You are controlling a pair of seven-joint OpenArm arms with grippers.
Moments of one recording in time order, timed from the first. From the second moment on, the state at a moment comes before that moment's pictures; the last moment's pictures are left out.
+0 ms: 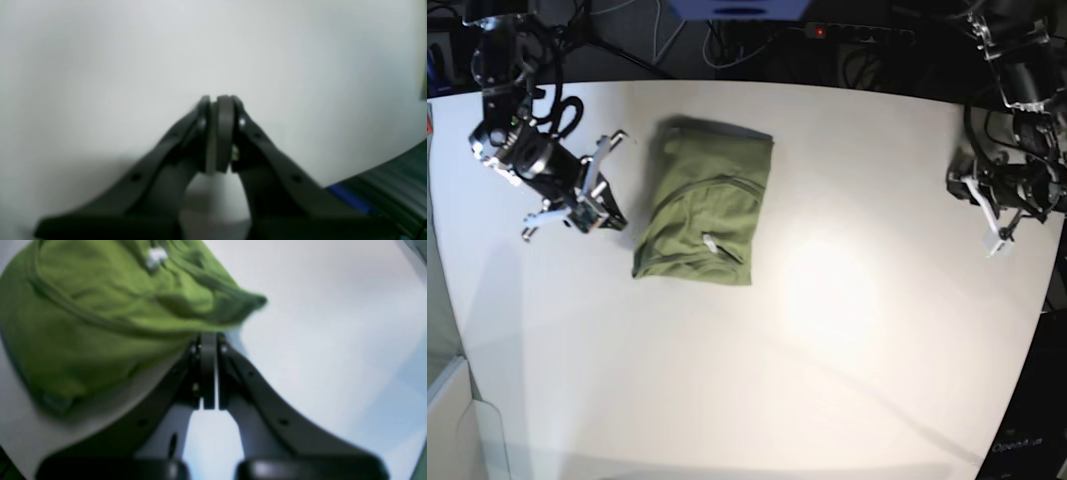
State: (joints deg) left arm -3.7 -24.2 -24.5 69.9 -34.2 -39.5 78.5; right arm -17.4 18.6 6.6 104.5 -1.1 41.0 -20.4
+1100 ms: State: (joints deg) left arm 25.3 0.3 -29.8 68.2 20.8 -39.4 33.9; right arm -36.9 2.4 40.4 57.7 -10.7 40.7 10.1
